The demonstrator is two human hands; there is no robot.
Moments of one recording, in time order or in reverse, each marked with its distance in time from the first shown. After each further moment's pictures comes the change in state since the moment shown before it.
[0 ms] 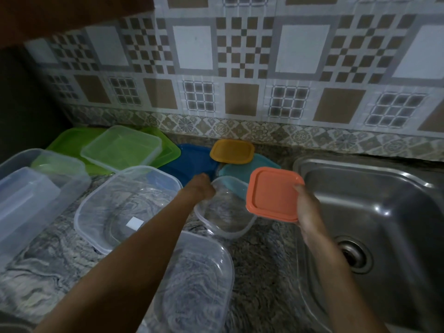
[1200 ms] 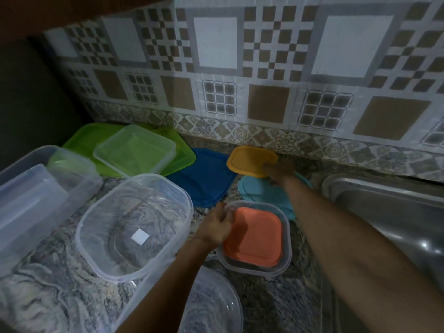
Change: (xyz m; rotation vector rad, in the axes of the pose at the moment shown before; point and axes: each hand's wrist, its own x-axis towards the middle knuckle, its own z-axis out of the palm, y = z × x) left_hand -0.014 -0.015 0.056 -0.635 0.081 0.022; right_hand 0.154 -0.046 0.140 -0.513 -0.262 -0.039
